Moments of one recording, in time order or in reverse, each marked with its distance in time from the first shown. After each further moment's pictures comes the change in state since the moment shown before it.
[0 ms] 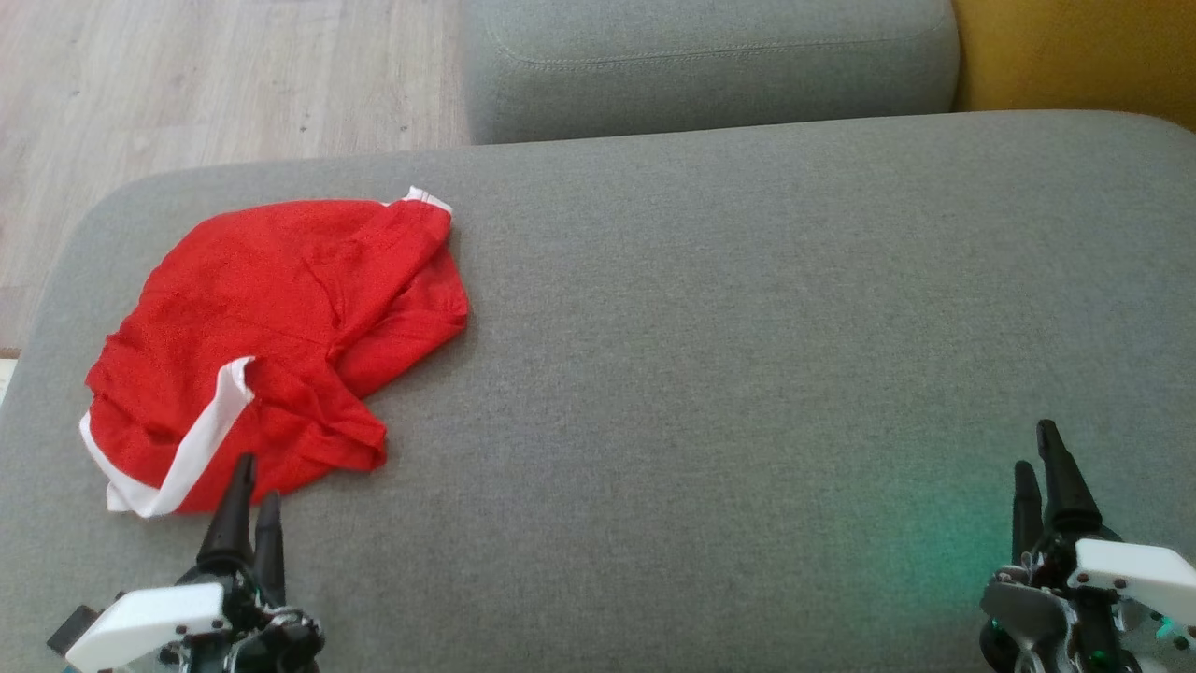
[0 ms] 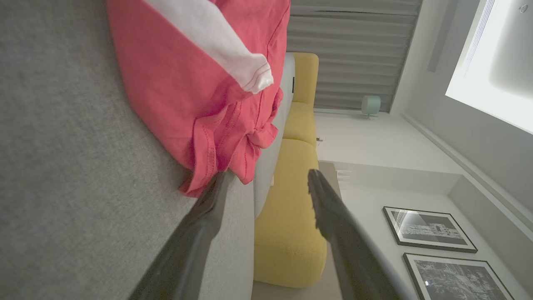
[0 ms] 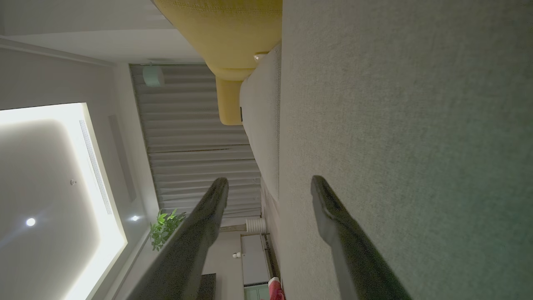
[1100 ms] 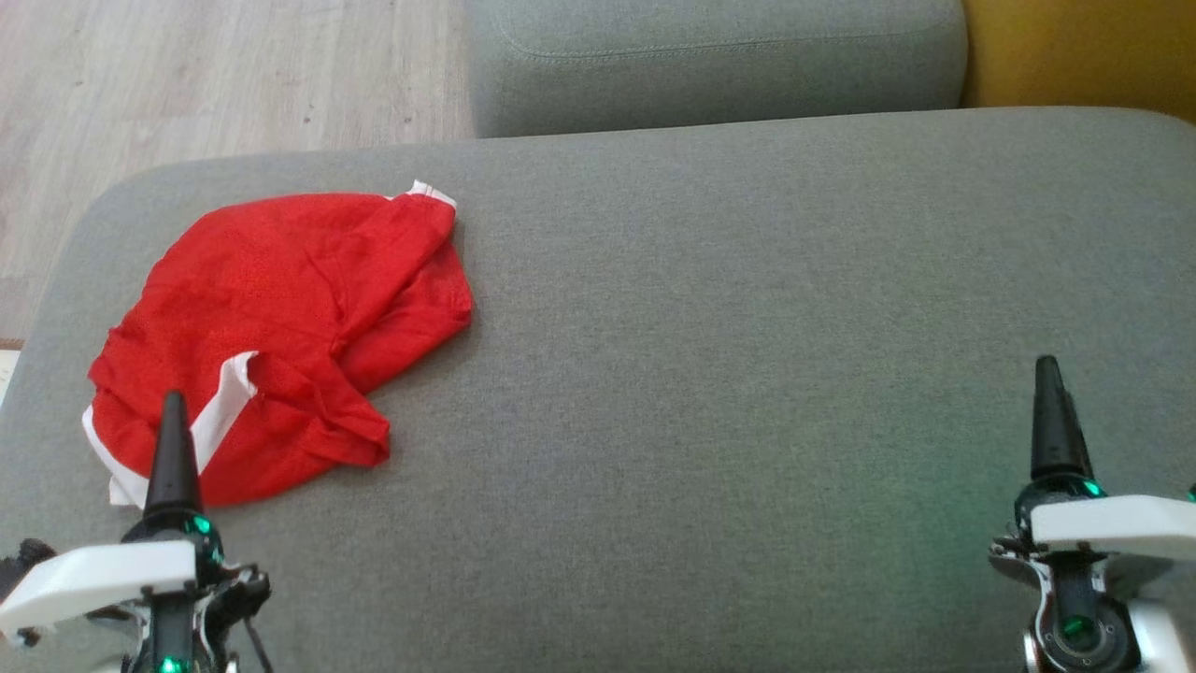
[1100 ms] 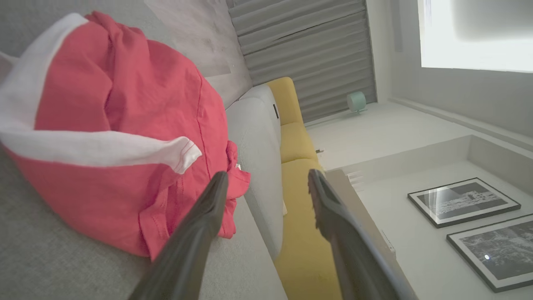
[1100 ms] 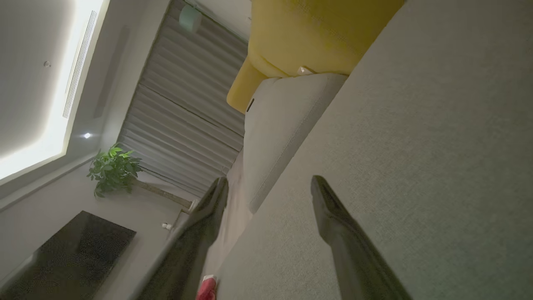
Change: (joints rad) left arm -0.026 0.000 0.079 -0.139 0.313 0.000 -0.089; right arm -0.015 0.000 0.008 -0.128 -0.536 0.000 -0.091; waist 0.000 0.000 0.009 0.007
